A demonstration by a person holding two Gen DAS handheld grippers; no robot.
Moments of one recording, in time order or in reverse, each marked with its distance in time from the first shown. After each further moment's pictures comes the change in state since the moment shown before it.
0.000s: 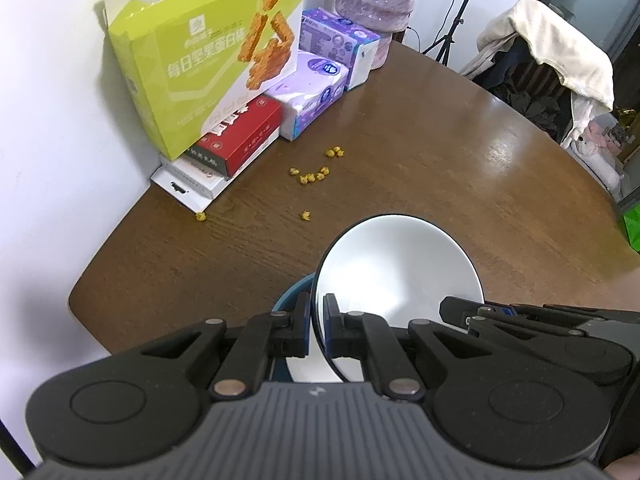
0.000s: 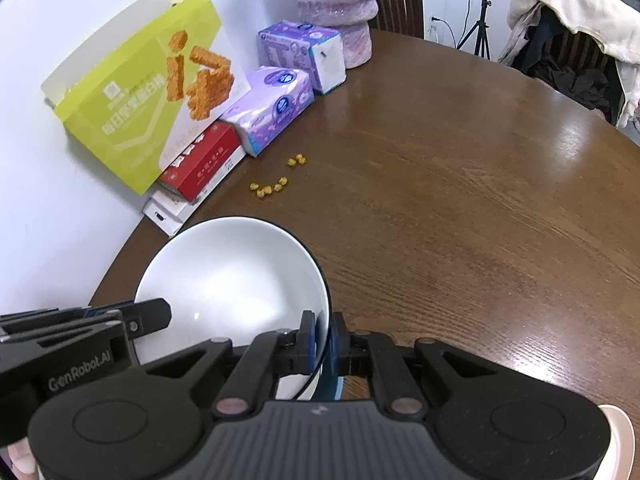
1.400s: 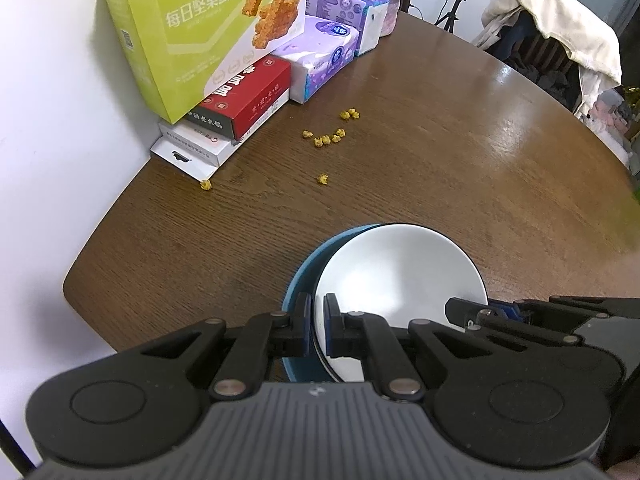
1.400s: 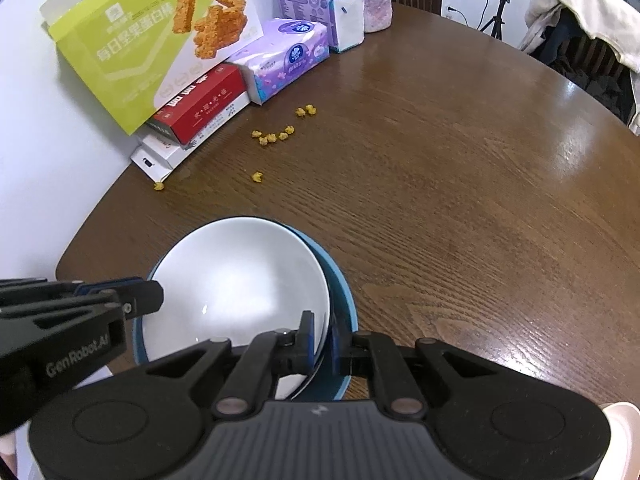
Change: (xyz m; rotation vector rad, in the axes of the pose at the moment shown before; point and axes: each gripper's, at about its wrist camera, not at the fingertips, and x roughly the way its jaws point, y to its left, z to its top) left arm 0.034 0.012 -0.020 0.038 0.037 0.028; right arm 0.041 0.015 -0.024 -0.090 0.046 -0.047
